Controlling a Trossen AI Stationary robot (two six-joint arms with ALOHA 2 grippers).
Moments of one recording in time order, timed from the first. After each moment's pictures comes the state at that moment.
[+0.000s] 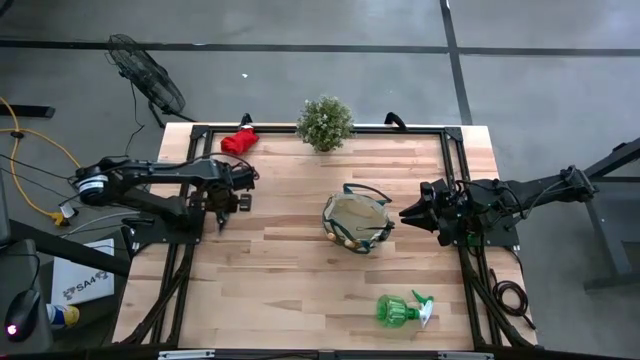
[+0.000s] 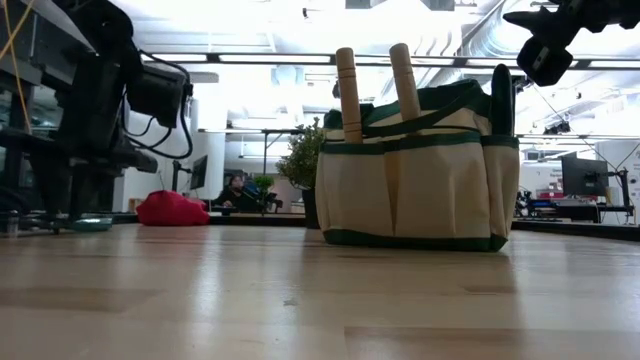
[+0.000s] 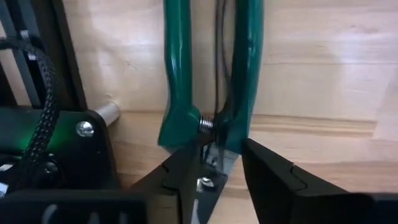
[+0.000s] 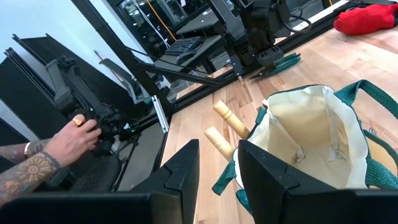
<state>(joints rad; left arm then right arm) 0.37 1.23 0.60 -1.01 0.00 -1.21 0.23 0.46 0.43 -0.10 0.08 0.60</state>
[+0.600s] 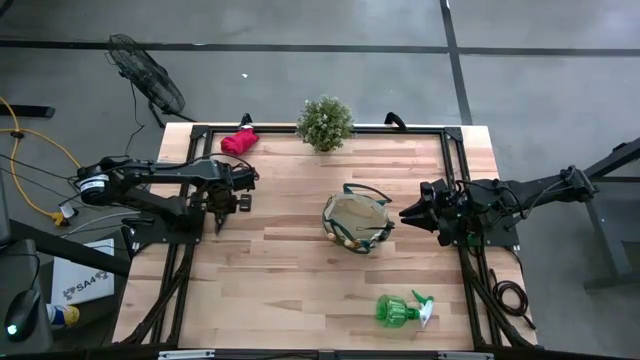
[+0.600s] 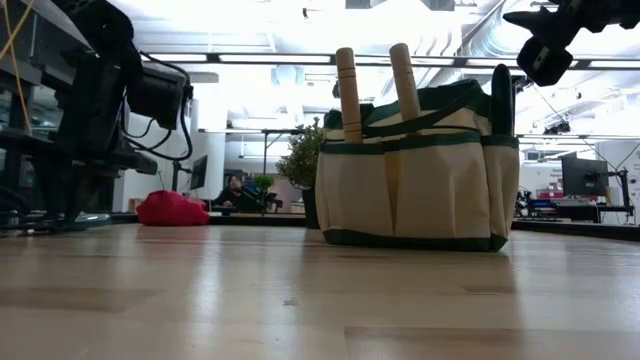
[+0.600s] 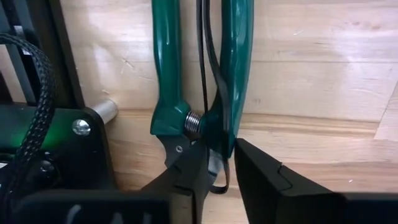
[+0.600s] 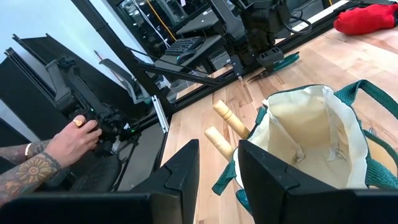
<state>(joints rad) 0.37 1.24 0.60 -1.00 0.01 -1.22 0.23 0.46 0.43 -0.10 0.08 0.60</state>
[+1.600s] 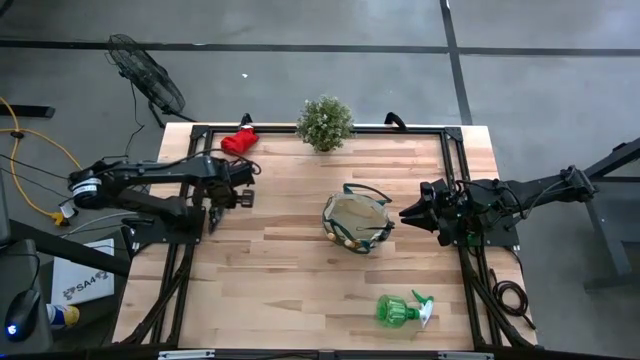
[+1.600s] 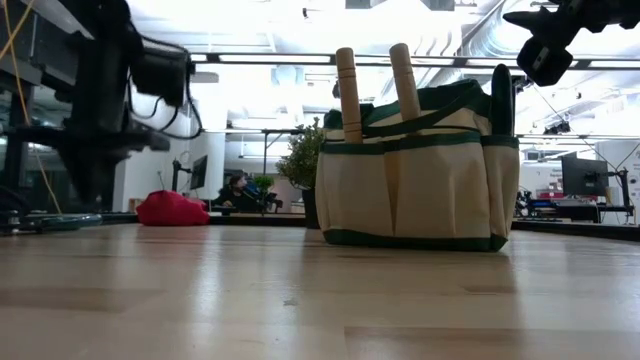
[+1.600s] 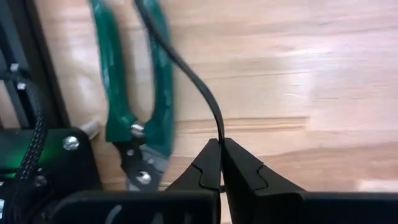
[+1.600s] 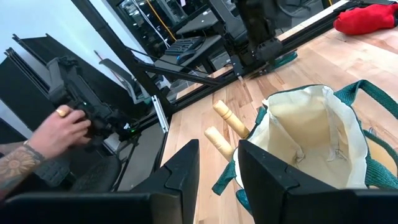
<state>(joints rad) 0.37 1.16 0.66 -1.02 -0.02 -1.16 0.23 0.46 0.43 -0.10 0.08 0.60</state>
